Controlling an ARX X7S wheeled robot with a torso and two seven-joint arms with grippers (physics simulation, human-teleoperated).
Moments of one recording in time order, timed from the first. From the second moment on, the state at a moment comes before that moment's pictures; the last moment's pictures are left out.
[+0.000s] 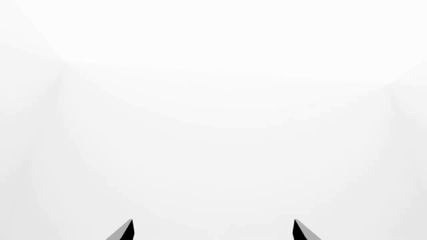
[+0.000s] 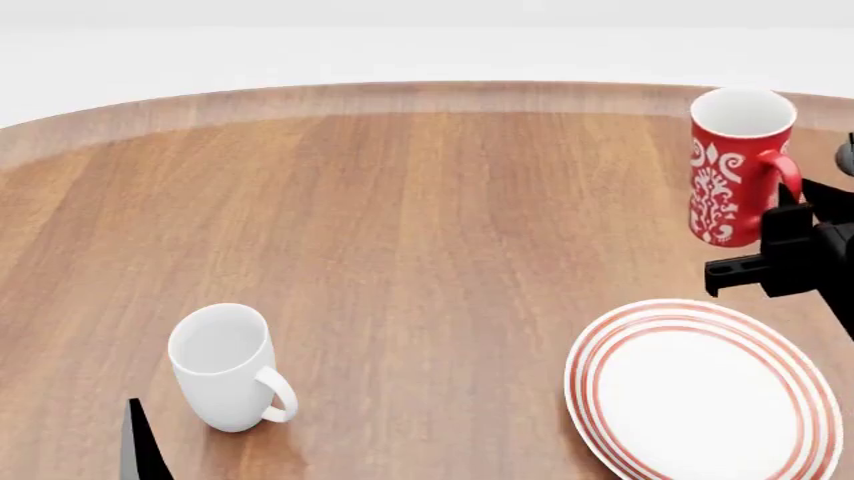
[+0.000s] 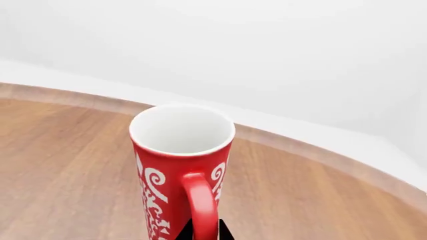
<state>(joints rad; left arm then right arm) -0.11 0.00 0.03 -0.40 -0.12 1.05 0.11 0.97 0.77 -0.49 0.36 0.68 0.51 -0.05</state>
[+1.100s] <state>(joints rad) -0.11 0.00 0.03 -0.40 -0.12 1.05 0.13 0.99 0.61 -0.45 1.17 0.60 -0.10 -0.50</state>
